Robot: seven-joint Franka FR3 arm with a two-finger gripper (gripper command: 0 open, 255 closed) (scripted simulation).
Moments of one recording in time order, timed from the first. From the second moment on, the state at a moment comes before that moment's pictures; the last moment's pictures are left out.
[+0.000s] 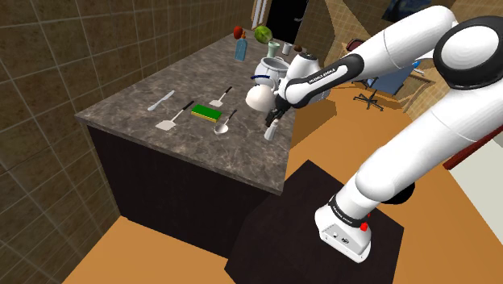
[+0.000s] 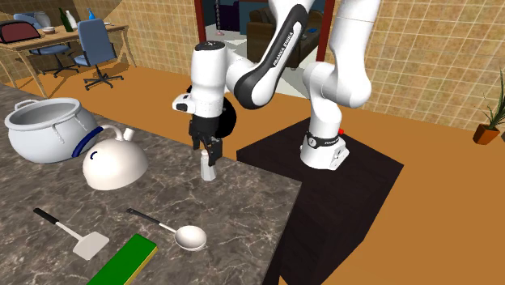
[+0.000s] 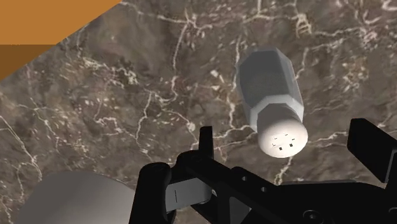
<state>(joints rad) -0.11 -0.15 -0.13 -2.61 -0.11 2.63 -0.22</state>
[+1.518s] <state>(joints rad) -0.11 -0.27 -0.13 -2.55 -0.11 2.45 -0.22</state>
